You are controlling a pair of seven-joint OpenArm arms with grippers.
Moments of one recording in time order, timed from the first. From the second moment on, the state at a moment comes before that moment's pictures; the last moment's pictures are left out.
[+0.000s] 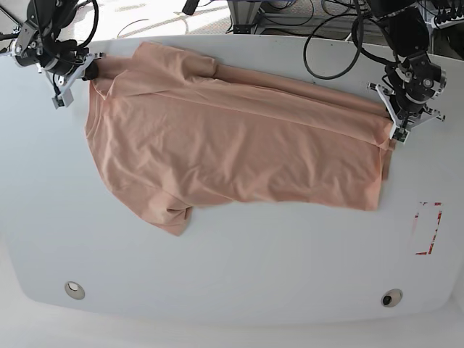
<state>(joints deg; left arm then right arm) 12.1 -7.2 -32.1 97.9 14.8 -42.9 43.3 -21.2 17.1 39.6 93.1 35.0 40.6 -71.4</state>
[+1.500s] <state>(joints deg) 20.9 1.6 -39.2 106.4 15.6 -41.8 43.1 -33.3 14.4 33.1 97.2 61.8 40.6 -76.8</state>
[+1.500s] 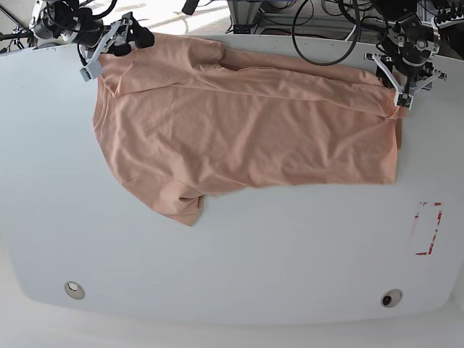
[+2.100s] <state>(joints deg) 20.8 1.5 -39.0 106.3 15.6 -41.8 43.2 -35.3 12.6 32.5 99.0 62.5 40.8 -77.8</state>
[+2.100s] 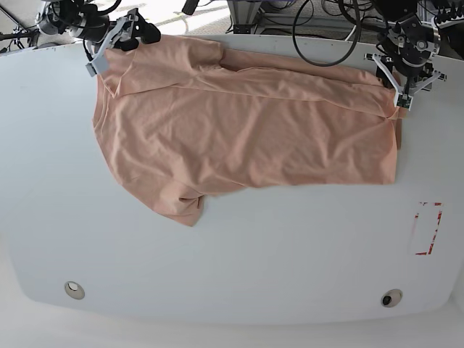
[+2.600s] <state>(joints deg) 20.8 1.5 -39.0 106.3 15.6 -41.8 43.1 -35.4 10.8 28.8 101.9 60.6 40.4 -80.6</state>
